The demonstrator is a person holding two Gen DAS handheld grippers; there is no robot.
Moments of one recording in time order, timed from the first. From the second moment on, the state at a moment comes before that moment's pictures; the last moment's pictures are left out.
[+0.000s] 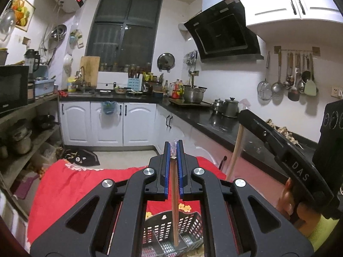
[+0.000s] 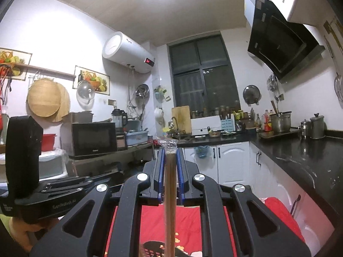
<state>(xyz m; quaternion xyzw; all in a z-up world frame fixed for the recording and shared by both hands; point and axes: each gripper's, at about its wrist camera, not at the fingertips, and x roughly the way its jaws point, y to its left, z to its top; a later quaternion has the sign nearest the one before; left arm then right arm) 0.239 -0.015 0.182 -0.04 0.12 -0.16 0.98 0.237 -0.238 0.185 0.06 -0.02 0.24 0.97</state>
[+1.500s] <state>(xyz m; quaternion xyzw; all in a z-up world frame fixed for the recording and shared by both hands) 0.210 -0.006 0.098 -0.04 0.16 -0.13 0.98 0.203 -0.246 0.080 0.05 0.16 0.12 0.98</state>
